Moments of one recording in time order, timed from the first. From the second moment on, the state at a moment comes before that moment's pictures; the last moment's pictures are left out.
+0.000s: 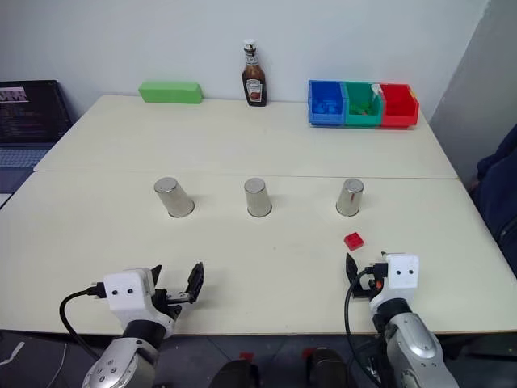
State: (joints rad) left arm 0.46 0.11 0.09 -0.80 -0.25 0.50 -0.03; right arm 0.31 -0.15 -0.04 -0.63 0.25 0.47 0.11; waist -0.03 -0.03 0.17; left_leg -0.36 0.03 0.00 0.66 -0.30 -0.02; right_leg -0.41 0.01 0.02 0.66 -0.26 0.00
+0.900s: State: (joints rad) left arm 0.37 0.26 0.27 -0.68 -0.36 0.45 -0.22; right arm 0.33 -0.27 -0.15 -0.63 0.30 0.46 0.22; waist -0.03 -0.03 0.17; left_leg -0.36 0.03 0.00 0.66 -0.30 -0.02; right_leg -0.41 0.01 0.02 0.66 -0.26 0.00
